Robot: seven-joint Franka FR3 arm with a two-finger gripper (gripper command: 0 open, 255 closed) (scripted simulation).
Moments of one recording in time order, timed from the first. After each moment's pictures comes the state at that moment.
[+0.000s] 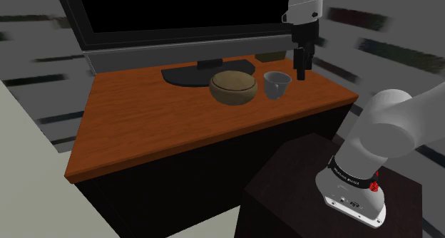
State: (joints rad) arm 0.02 -0.74 -0.03 -2.45 -0.10 1.43 -0.13
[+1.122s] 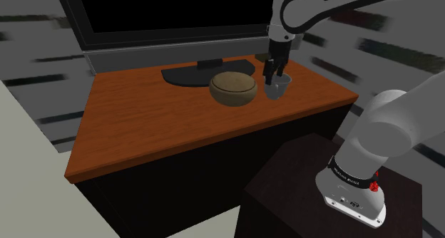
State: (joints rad) arm -0.02 -0.55 -0.08 -2.55 -0.12 1.98 -0.06
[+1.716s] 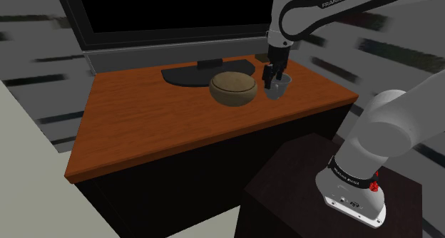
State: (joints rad) arm -0.03 -0.54 -0.09 -2.59 -0.13 2.03 -0.06
